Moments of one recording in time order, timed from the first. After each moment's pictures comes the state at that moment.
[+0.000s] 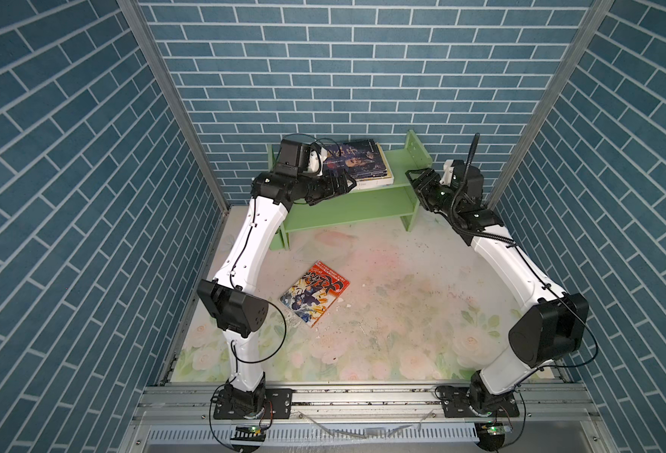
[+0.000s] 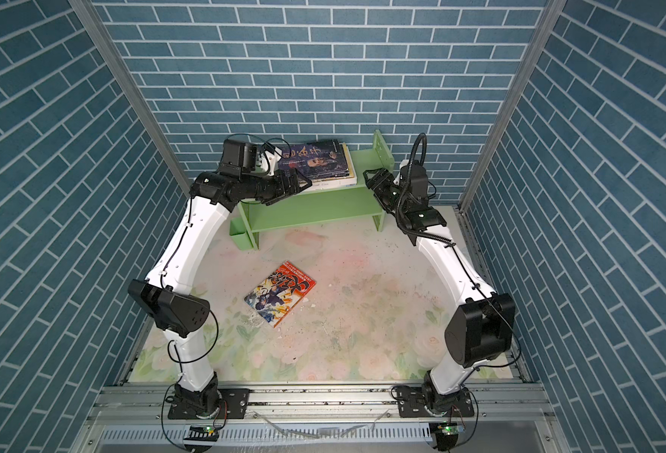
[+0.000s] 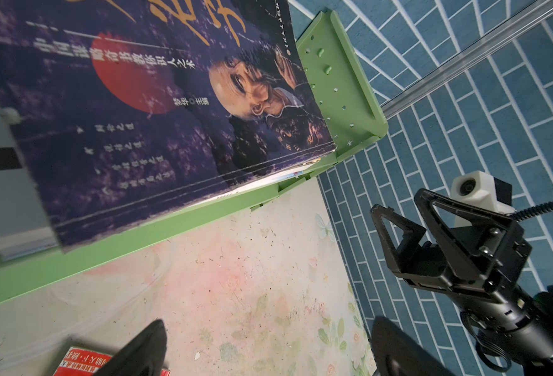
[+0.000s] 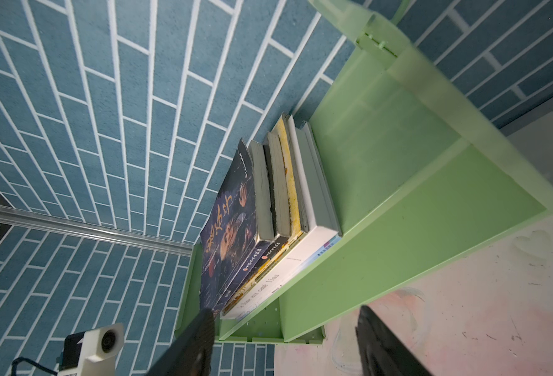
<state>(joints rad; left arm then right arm) -0.34 1.95 2.33 -0.95 0.43 -0.52 0.33 1.64 1.59 -0.15 -0.24 1.04</state>
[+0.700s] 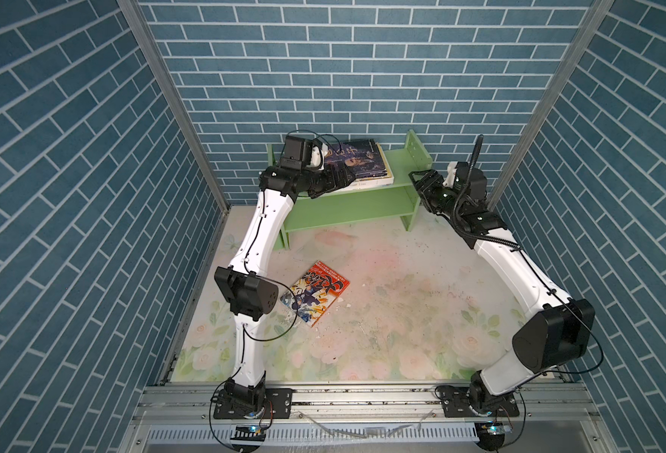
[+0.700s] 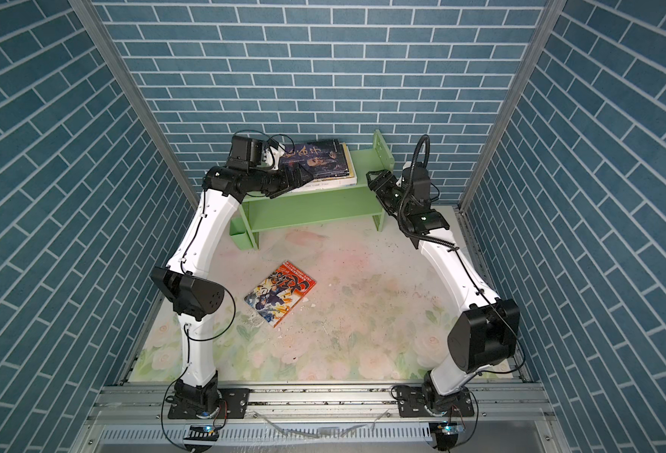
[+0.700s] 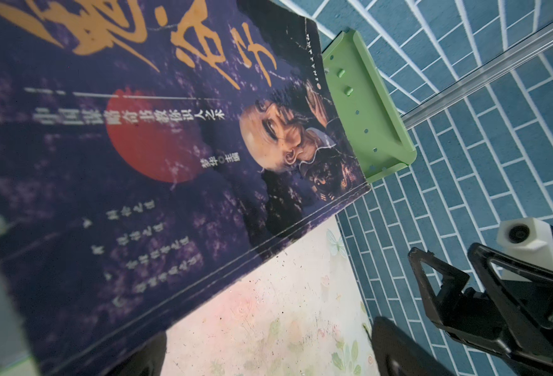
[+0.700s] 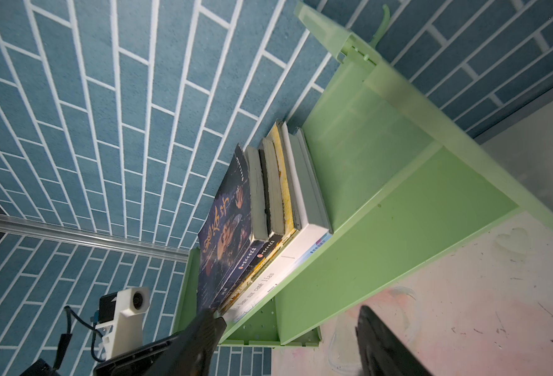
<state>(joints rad) -0.31 2.12 2.51 -0.95 0.44 -0.50 0.33 1.59 1.55 -0.17 -0.21 1.04</state>
